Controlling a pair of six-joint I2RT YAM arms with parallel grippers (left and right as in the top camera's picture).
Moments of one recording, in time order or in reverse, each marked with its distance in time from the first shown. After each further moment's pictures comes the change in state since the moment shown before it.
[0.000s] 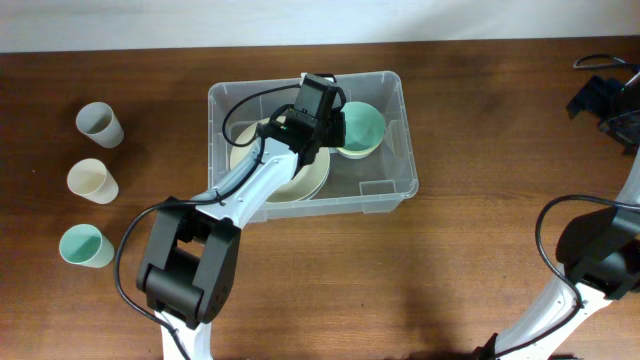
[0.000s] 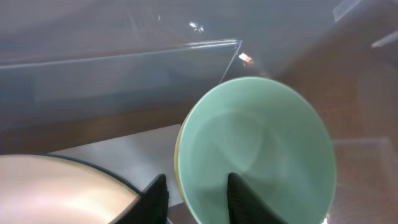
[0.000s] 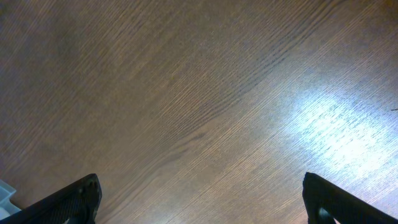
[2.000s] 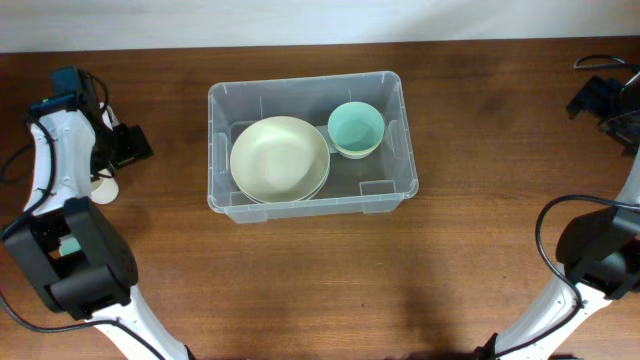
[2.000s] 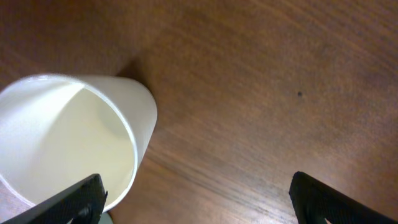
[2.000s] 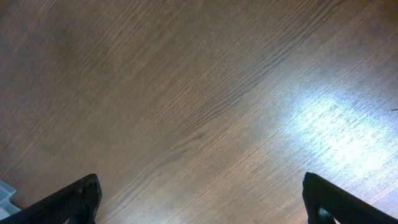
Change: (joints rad) left arm 0.826 0.035 0.229 -0.758 -0.044 0.237; right arm 0.000 0.000 0.000 0.000 0.000 0.000
